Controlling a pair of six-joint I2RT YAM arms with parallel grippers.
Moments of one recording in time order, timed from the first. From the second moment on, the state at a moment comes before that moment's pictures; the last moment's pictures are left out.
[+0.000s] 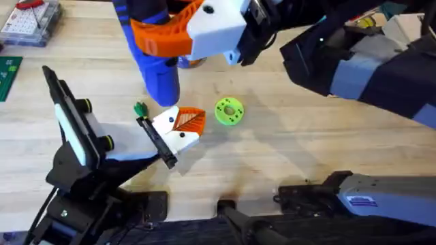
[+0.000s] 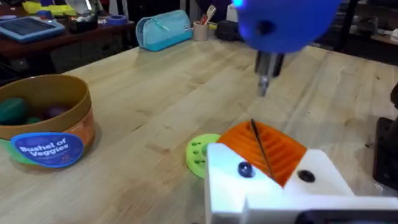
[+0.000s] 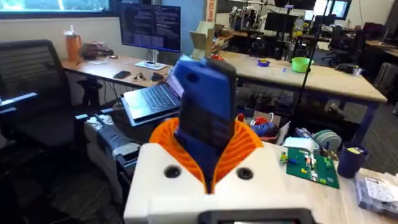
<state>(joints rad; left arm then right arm) -0.42 0.04 0.01 -0.04 0.53 -0.02 0.63 1.46 1.02 0.99 -1.26 0.42</state>
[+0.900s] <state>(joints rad) -0.42 0.04 0.01 -0.04 0.53 -0.02 0.64 1.46 0.98 0.99 -1.26 0.39</state>
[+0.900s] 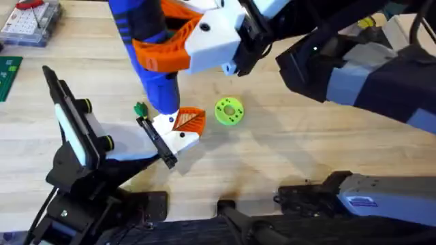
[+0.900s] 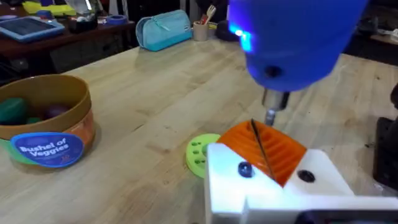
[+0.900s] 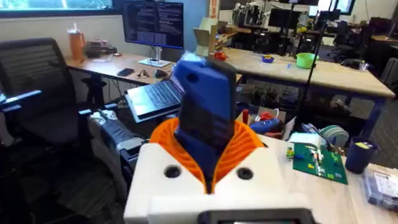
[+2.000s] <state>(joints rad) -0.42 0.04 0.01 -0.04 0.53 -0.02 0.67 1.46 0.91 0.99 -1.21 0.29</state>
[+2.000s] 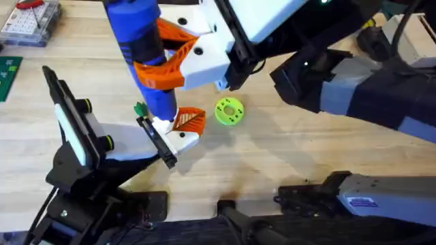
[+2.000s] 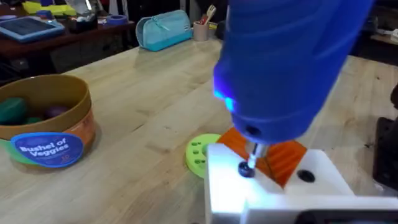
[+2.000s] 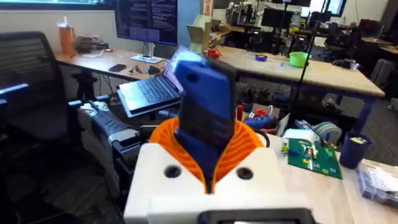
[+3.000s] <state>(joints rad) -0.42 0.04 0.01 -0.04 0.53 -0.02 0.66 1.46 0.91 0.98 -1.21 0.26</state>
